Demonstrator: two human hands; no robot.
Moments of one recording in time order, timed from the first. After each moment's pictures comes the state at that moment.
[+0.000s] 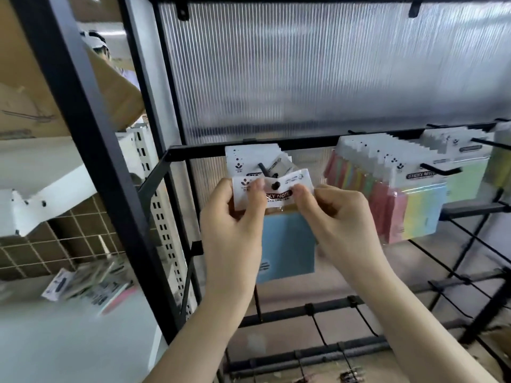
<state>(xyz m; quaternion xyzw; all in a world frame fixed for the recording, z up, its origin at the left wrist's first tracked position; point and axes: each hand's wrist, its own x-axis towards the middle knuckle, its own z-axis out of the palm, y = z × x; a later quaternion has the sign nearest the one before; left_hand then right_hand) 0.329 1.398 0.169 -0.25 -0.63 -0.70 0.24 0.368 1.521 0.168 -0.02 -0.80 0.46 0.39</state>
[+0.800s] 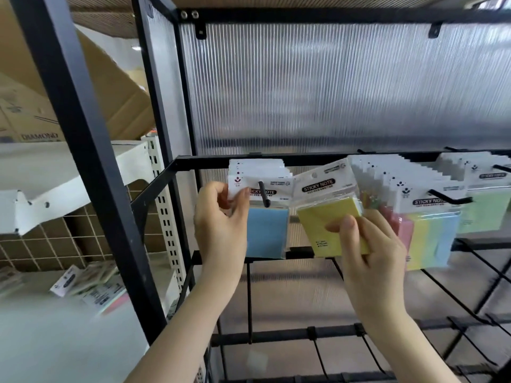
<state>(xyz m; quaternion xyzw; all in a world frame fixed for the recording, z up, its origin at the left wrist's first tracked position) 0.276 1.414 0.153 -0.16 -0.70 -0.60 0.35 0.364 1.567 0.130 0.00 -0.77 0.34 0.54</state>
